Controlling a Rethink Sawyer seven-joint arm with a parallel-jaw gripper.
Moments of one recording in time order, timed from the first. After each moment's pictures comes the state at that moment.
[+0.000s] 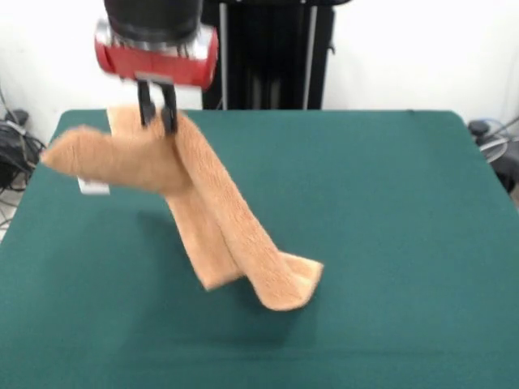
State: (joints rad) arm -0.43 -0.68 0.09 1.29 -0.19 1.13 1.56
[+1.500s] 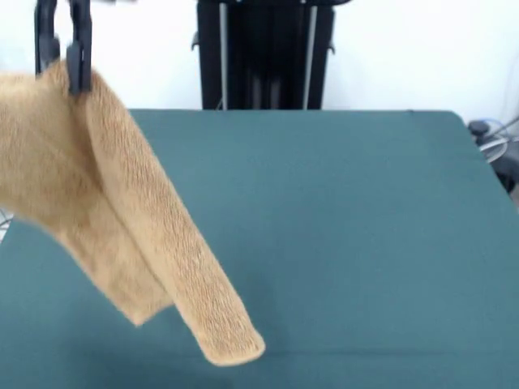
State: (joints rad) arm -0.44 -0.73 0.12 1.21 -0.24 0.80 1.56
